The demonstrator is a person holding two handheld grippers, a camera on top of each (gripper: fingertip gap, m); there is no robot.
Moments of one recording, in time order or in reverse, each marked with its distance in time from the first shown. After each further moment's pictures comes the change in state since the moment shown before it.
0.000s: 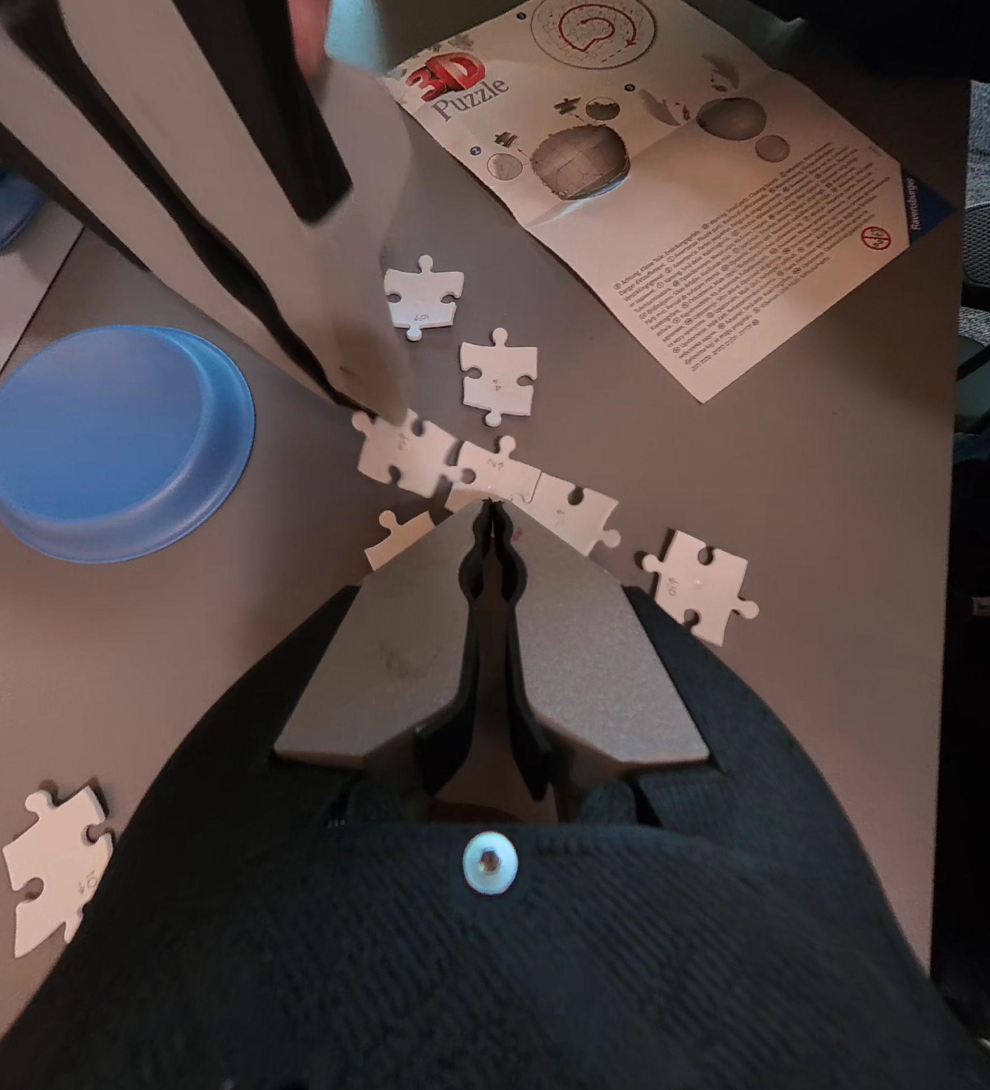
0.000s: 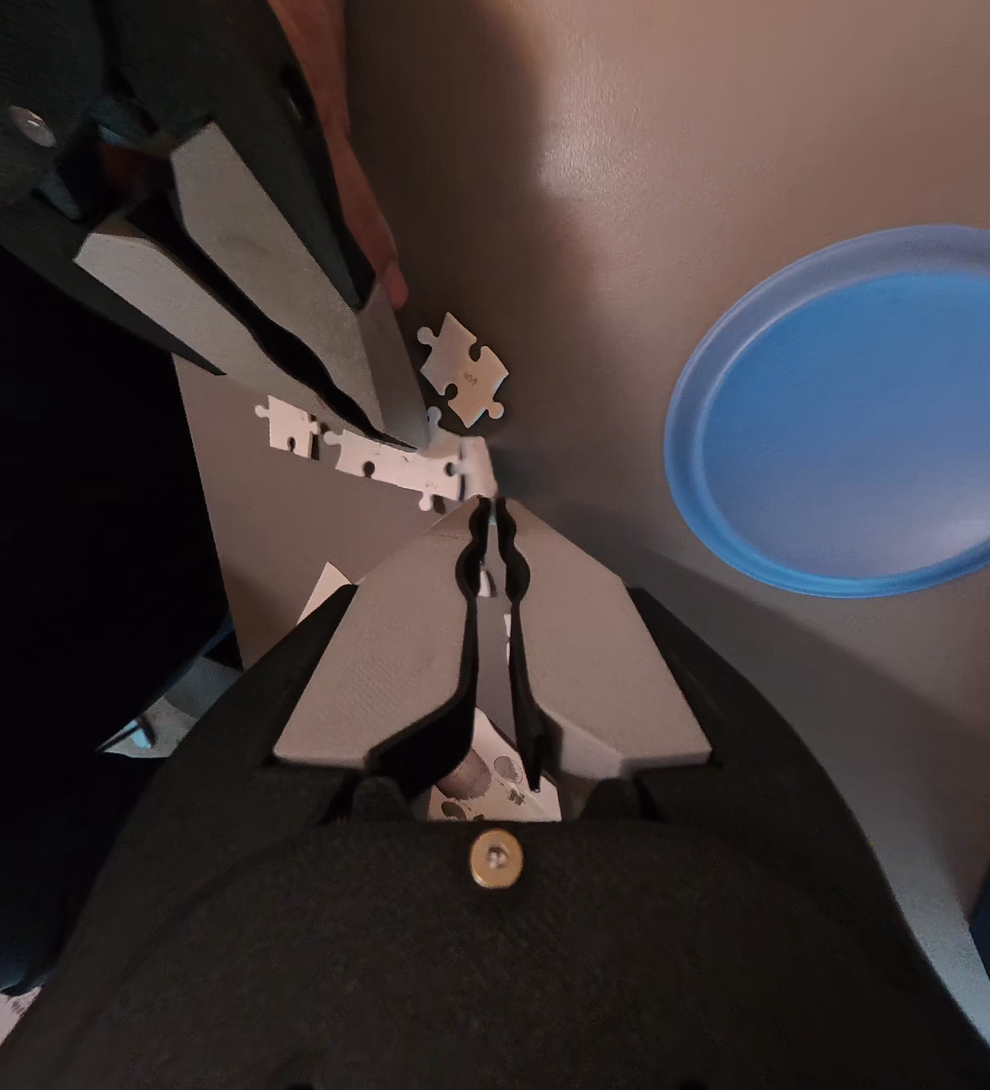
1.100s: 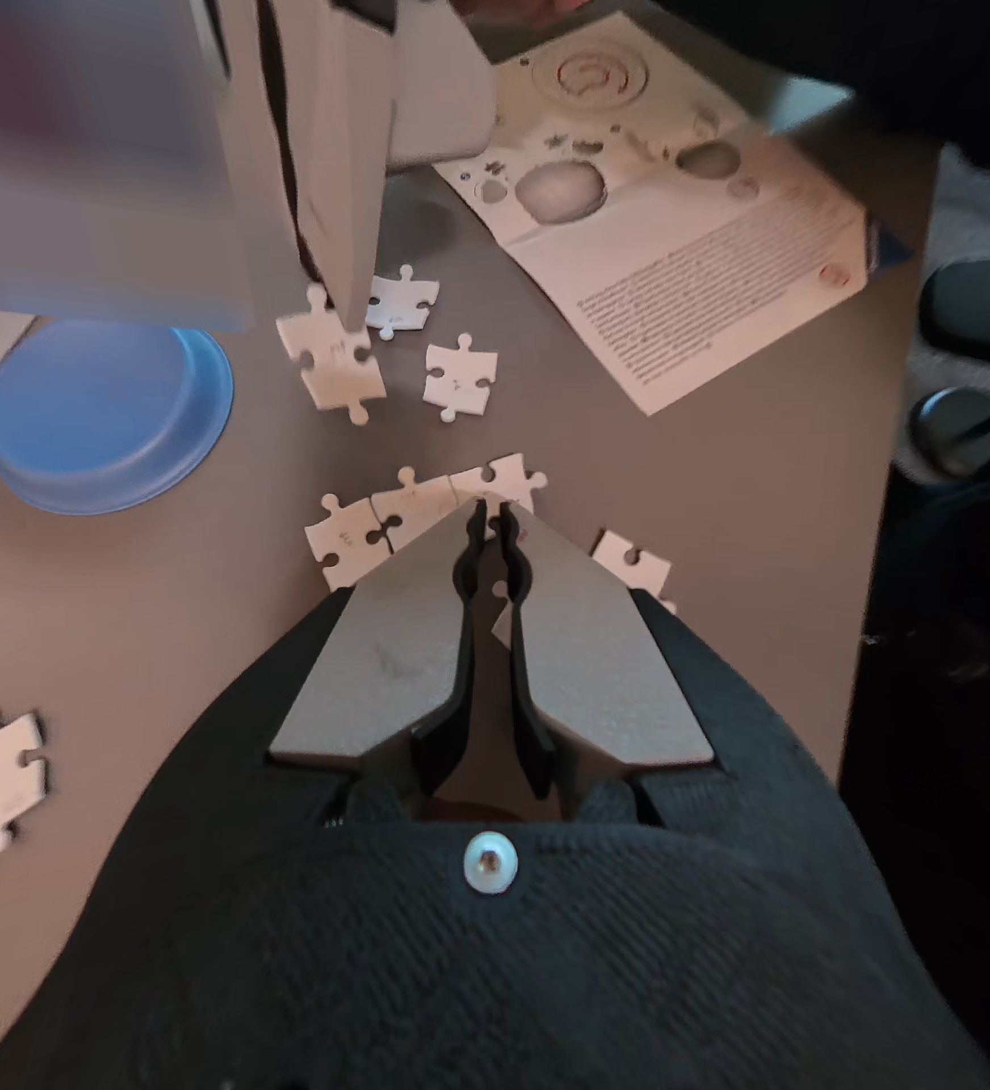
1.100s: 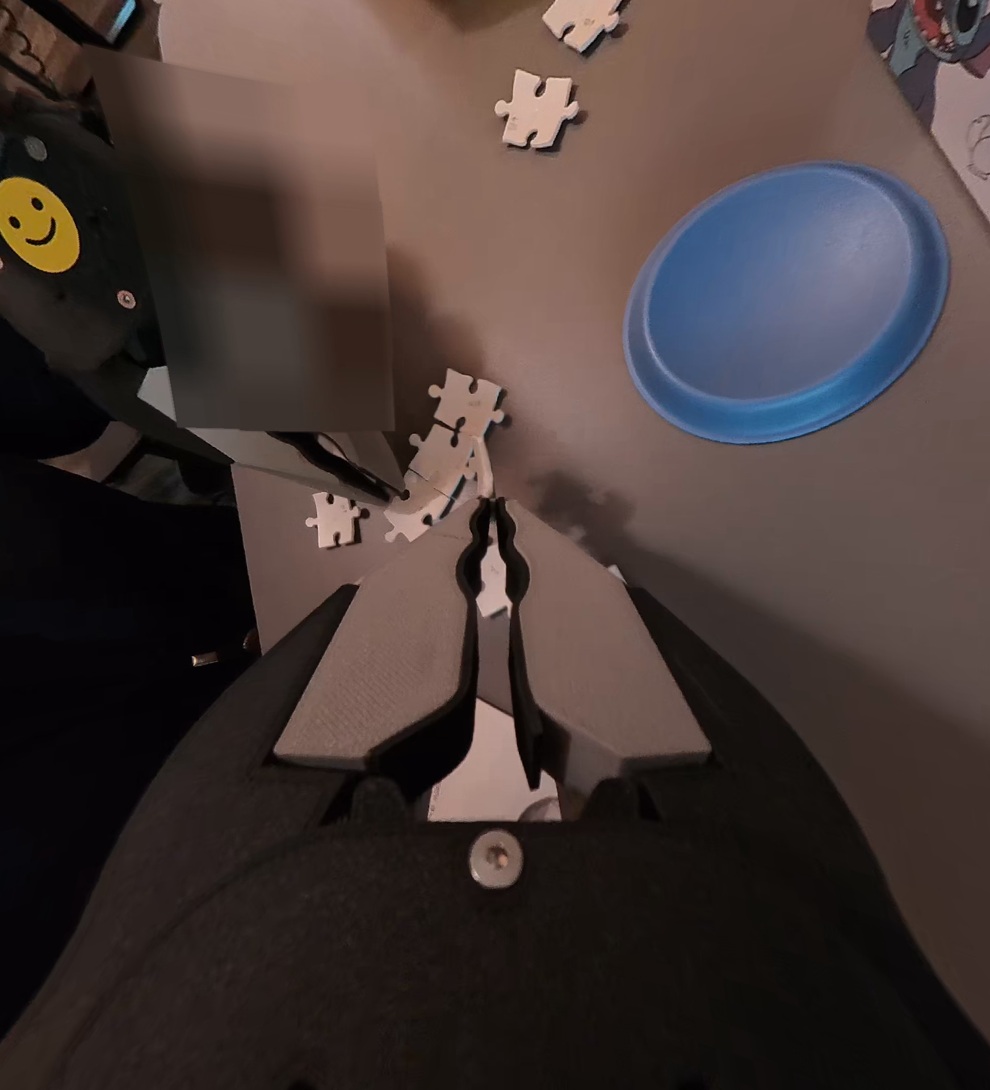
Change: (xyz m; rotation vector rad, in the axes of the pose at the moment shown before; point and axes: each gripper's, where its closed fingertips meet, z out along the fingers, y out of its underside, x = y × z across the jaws) left arm 0.021 -0.002 -0.010 0.049 -0.074 -0.058; right arm -0.009 0.007 -0.024 0.529 0.080 0.249
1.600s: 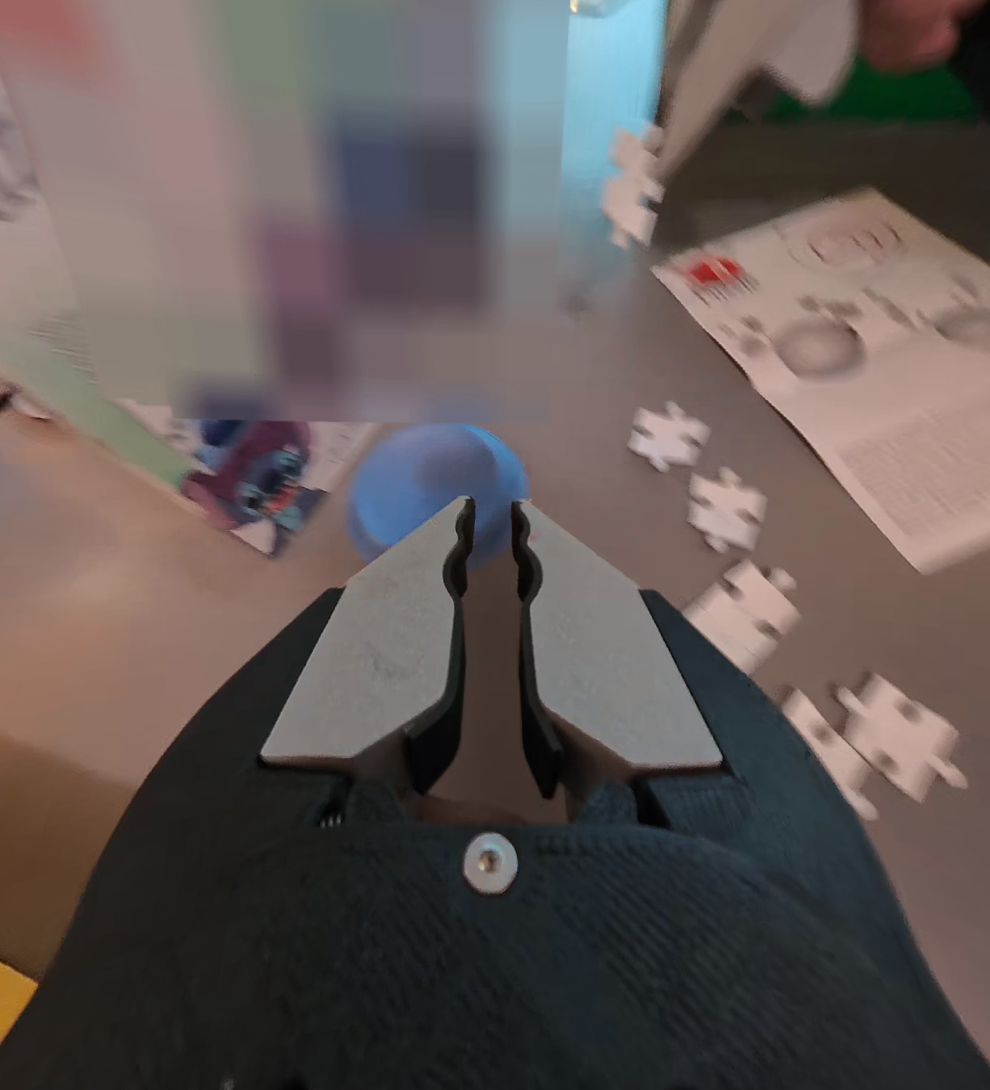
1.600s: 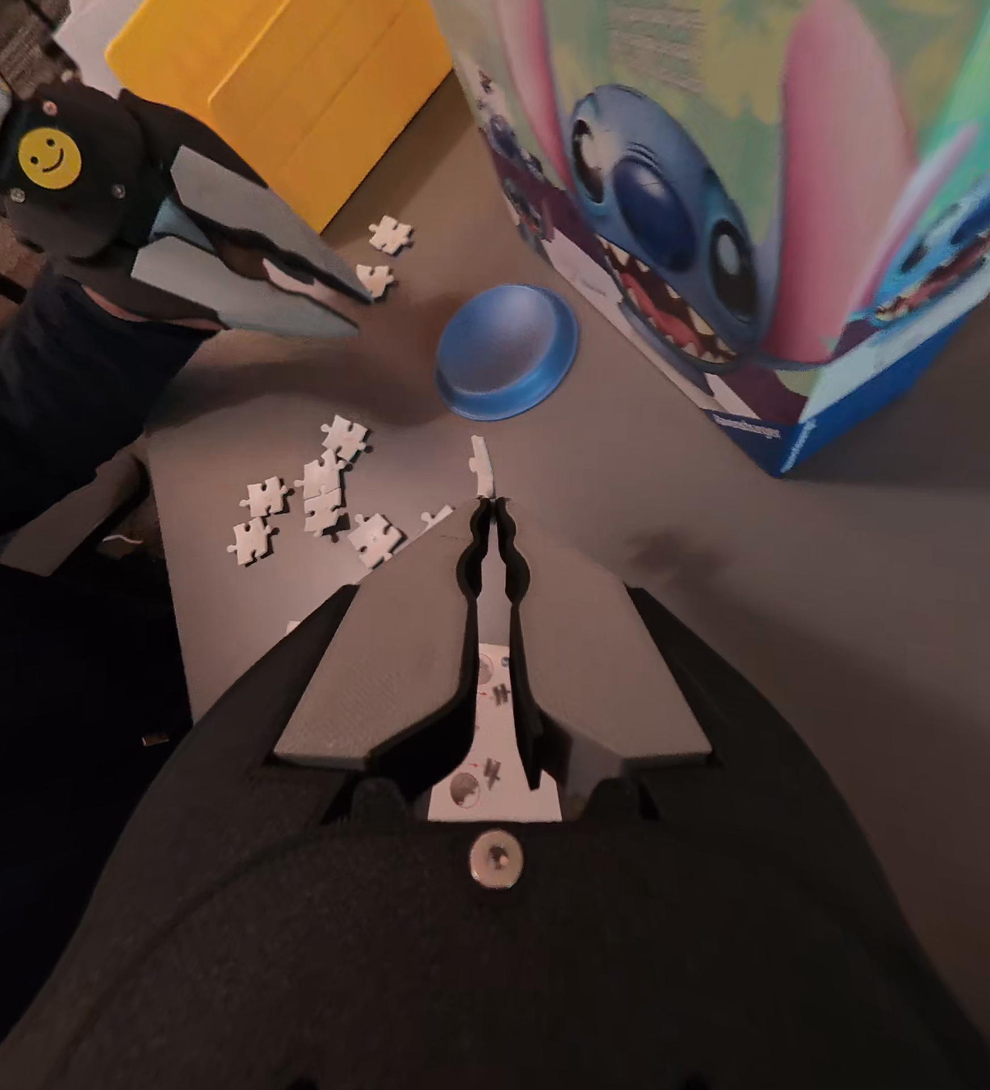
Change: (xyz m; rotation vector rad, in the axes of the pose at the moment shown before) left arm -0.107 -0.048 -0.021 0.117 -0.246 -0.023; right arm 0.053 0.009 -0.104 0.320 0.204 0.055
